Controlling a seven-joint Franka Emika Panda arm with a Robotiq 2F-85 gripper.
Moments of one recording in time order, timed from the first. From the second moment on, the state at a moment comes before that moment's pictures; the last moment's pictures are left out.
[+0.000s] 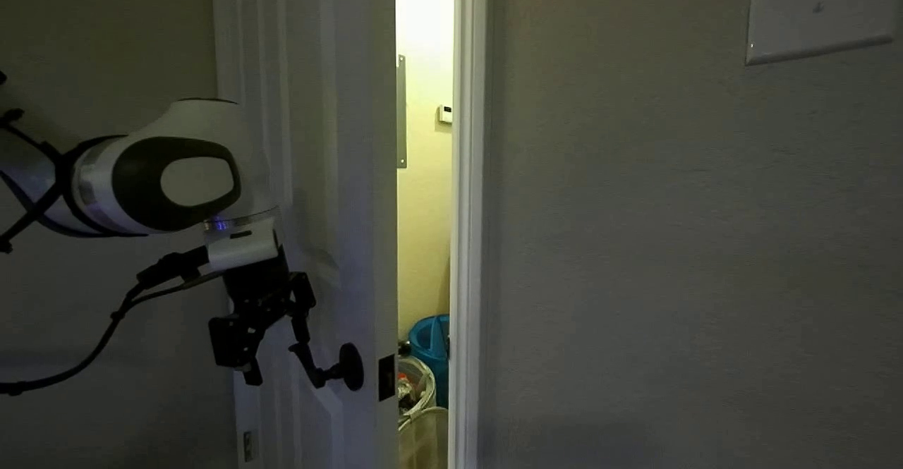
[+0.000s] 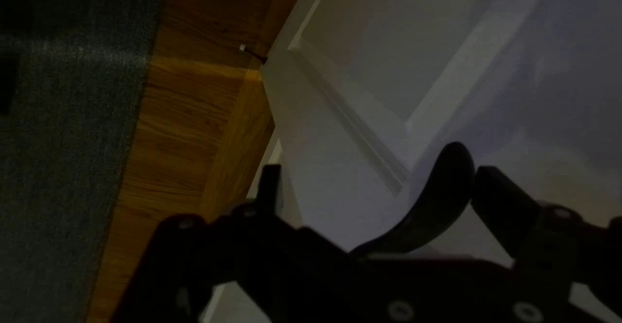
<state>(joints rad) 0.25 0.44 -0.01 -1.90 -0.10 2.56 1.55</state>
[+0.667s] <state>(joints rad) 0.25 0.45 -0.02 -1.89 -0.10 2.56 1.55</state>
